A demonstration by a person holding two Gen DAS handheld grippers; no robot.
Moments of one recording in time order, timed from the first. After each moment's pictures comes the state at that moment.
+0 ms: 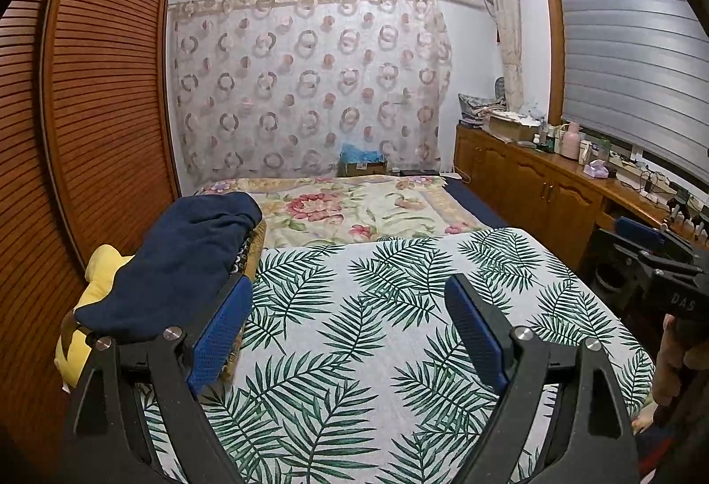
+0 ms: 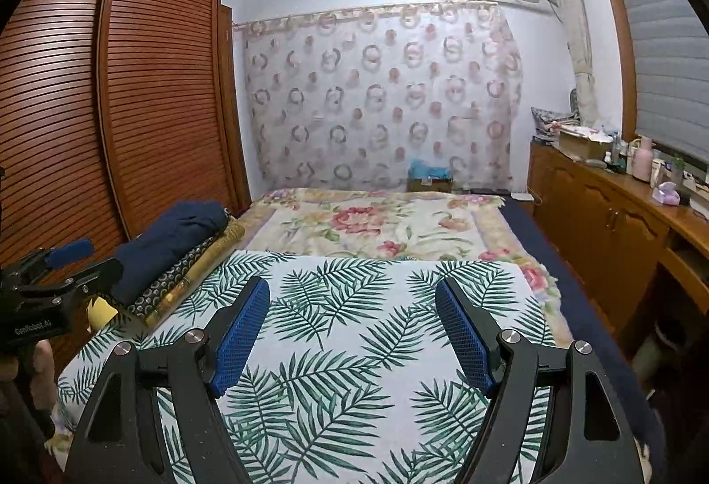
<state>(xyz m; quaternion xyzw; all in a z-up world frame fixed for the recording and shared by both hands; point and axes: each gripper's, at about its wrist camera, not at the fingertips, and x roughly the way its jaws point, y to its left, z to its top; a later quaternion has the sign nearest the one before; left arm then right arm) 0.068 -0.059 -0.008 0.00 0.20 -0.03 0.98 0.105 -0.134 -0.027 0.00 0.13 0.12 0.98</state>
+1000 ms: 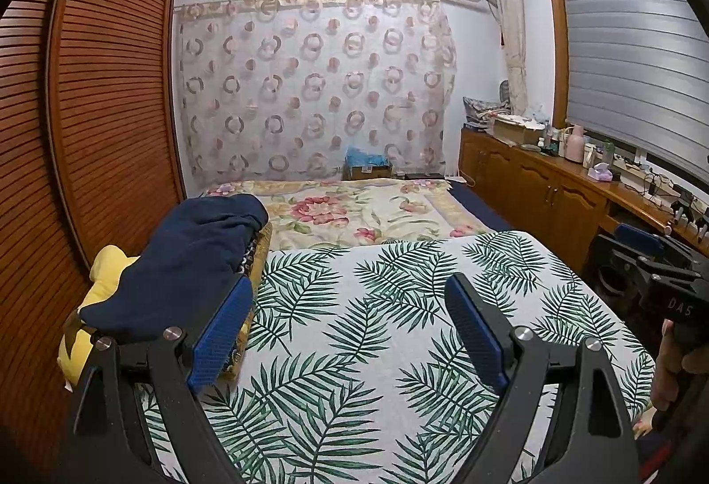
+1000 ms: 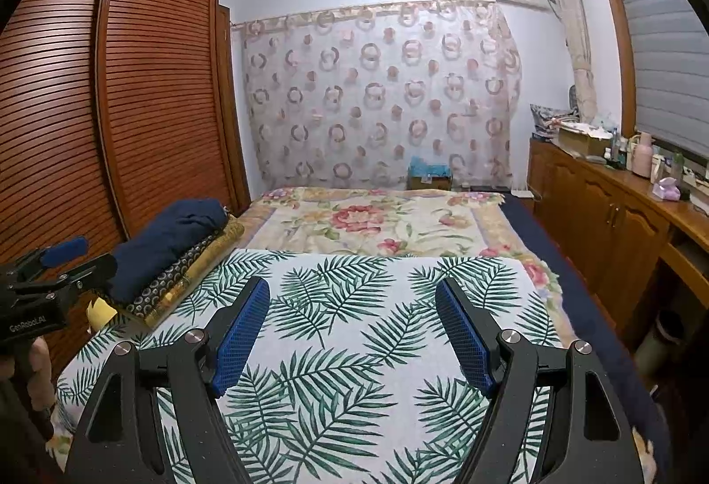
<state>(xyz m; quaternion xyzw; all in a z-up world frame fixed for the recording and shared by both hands) 0.064 -0.054 -0.006 -0.01 0.20 -0.02 0.98 0.089 -0.176 -0.016 0.00 0.13 0.13 0.98</state>
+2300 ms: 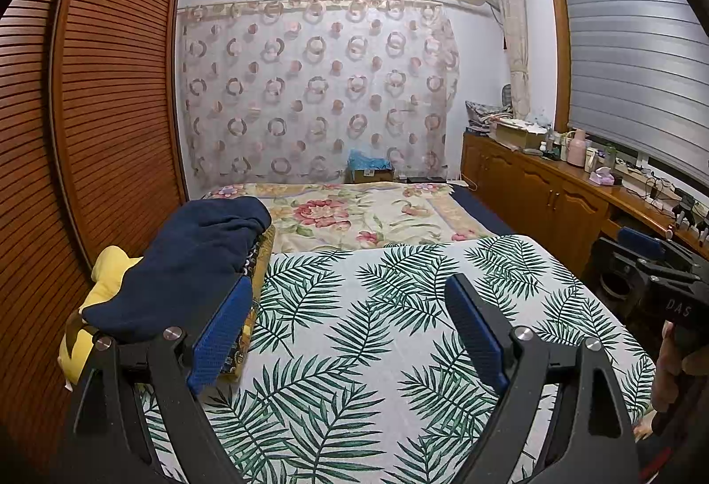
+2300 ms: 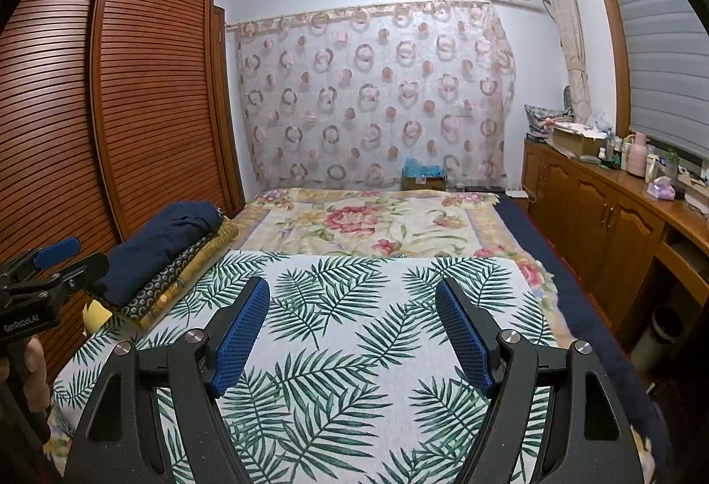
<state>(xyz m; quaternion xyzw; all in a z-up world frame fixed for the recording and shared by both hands) 0.061 -0.054 -0.002 -0.01 0.19 -0.02 0.98 0.077 -0.193 -0.010 0.00 0.13 0.12 0.98</state>
